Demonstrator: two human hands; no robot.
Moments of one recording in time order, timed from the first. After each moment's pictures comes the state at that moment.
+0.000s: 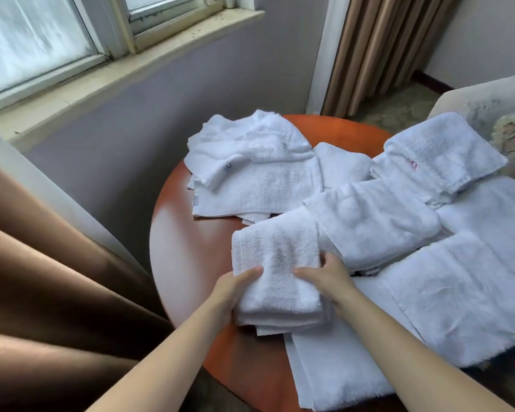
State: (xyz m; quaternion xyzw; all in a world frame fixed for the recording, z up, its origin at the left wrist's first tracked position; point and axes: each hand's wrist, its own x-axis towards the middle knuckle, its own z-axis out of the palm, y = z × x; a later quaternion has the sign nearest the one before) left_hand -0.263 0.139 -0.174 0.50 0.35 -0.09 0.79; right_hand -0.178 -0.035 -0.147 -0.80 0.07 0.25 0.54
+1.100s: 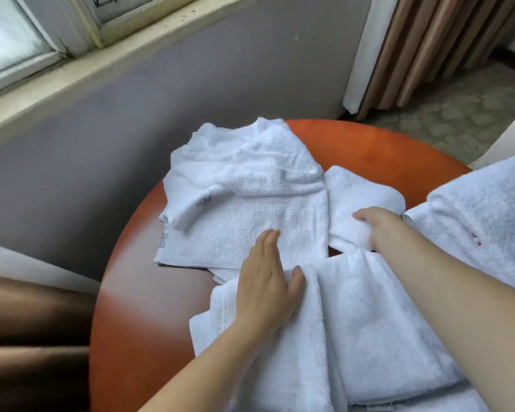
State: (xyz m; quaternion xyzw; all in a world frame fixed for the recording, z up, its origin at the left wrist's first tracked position) left_hand -0.068 0.084 -0.162 0.91 0.20 0.19 0.30; right_hand 0.139 -0.032 -0.151 -0.76 0.29 0.27 0.51
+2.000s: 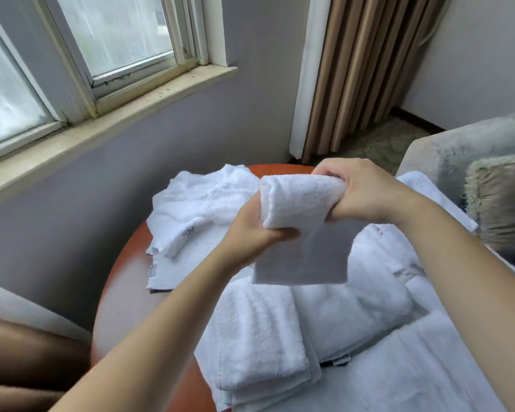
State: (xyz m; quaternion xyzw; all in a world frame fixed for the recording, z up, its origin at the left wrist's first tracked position) left_hand -0.069 0.103 -0.002 0.77 -0.01 0.11 0.63; right_hand 0.015 -0.075 0.075 -0.90 -0.31 0.06 0.29
